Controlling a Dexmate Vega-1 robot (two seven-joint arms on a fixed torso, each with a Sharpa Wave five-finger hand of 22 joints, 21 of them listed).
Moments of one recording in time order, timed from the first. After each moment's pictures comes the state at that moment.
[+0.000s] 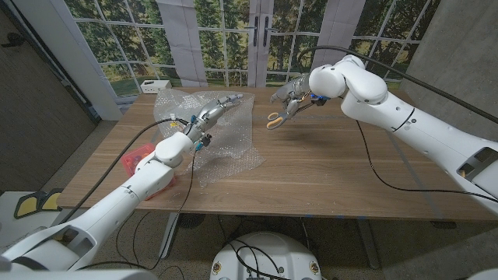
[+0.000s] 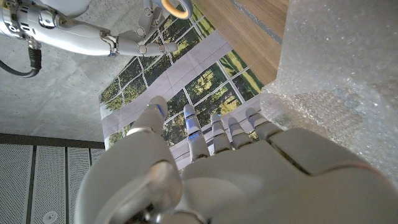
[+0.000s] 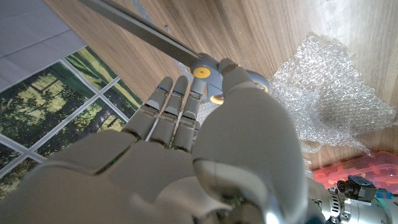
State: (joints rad) left arm 0.81 0.63 0.48 -1.45 -0.38 -0.34 -0.09; left_hand 0.52 0.07 0.55 -0.17 0.19 0.45 -0.14 0.22 0.19 0.16 -0.05 0.21 0.20 0.02 -0.03 0.18 0.17 0.07 0.04 0.19 0.17; right arm -0.30 -0.75 -0.84 -1.99 -0.78 -0.26 0.95; right_hand 1.21 0.12 0.22 -0.15 0.40 0.05 0.02 0.19 0.20 0.71 -0.03 0.65 0.52 0.54 -0.05 0.31 0.44 0.48 0.02 0.22 0.19
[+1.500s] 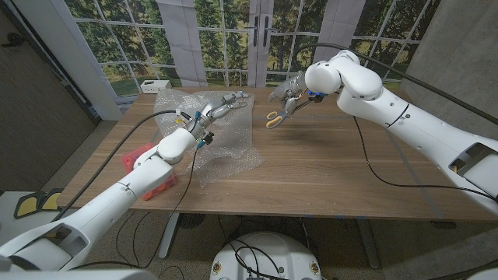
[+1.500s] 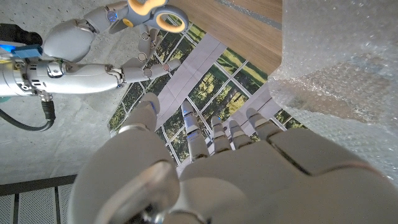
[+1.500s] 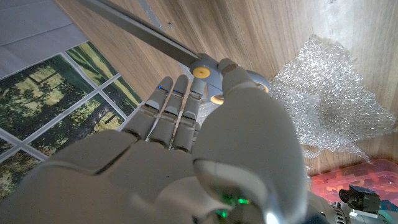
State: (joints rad) left arm 0.80 0.68 0.50 -1.56 -0.17 -0.29 0.01; left_hand 0.56 0.01 0.50 -0.17 0.18 0.49 -0.12 0.23 0.22 0.11 -0.06 0.21 0.21 -0.02 -0.03 0.18 0.17 0.05 0.04 0.19 0.17; right arm -0.28 -0.71 -0.84 -1.96 -0.82 -0.22 0.99; right_hand 1.21 0.12 0.22 -0.15 0.42 0.04 0.03 0.19 0.20 0.70 -0.03 0.65 0.52 0.55 -0.05 0.31 0.46 0.48 0.02 0.22 0.18
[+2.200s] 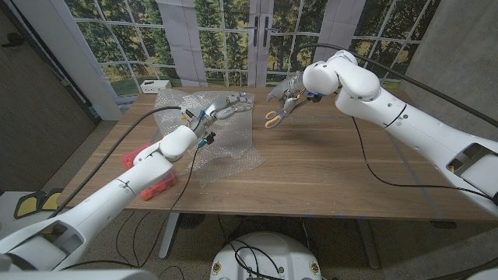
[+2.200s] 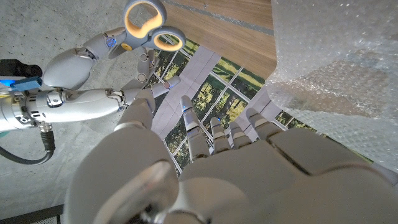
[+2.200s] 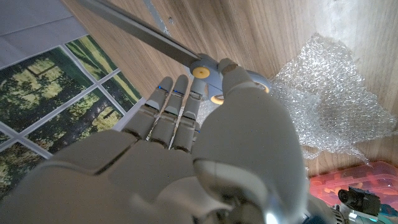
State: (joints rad) left arm 0.79 0.71 0.52 -1.61 -0.09 -0.21 0.02; left_hand 0.58 -0.04 0.46 -0.17 0.18 0.58 -0.09 0.26 0.23 0.10 -0.08 0.22 0.21 -0.05 -0.04 0.18 0.17 0.05 0.04 0.19 0.17; right arm -0.27 -0.70 -0.85 -1.95 -0.84 -0.20 0.99; right_hand 1.21 0.12 0.22 -0.16 0.43 0.04 0.03 0.19 0.20 0.70 -0.04 0.65 0.52 0.55 -0.05 0.31 0.47 0.48 0.02 0.22 0.18
